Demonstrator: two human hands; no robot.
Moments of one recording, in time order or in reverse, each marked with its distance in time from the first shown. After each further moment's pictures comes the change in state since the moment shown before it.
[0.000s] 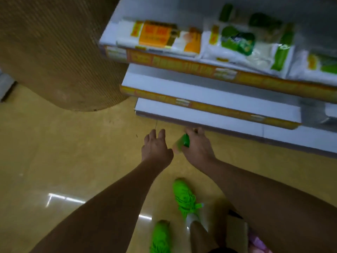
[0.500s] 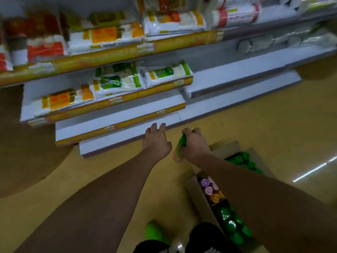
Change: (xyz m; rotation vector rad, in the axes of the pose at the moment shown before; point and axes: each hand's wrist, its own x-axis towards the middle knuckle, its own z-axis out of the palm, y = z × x) left_hand -0.228 0.229 -0.048 0.263 -0.118 0.615; right_hand -0.310 0.080 -0.176 0.216 0.287 0.490
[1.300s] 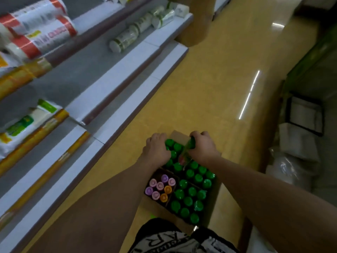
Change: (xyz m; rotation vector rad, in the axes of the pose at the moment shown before) left_hand -0.015 0.372 0.172 0.260 -0.319 0.548; right_hand -0.130 0.381 -0.141 0.287 0.272 0.527
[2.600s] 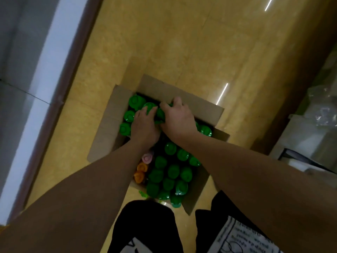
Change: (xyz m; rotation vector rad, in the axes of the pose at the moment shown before) left_hand 0.286 0.025 0.256 0.134 -0.250 -0.116; right_hand 0.266 0.194 0.146 -0.064 -0.194 -0.065
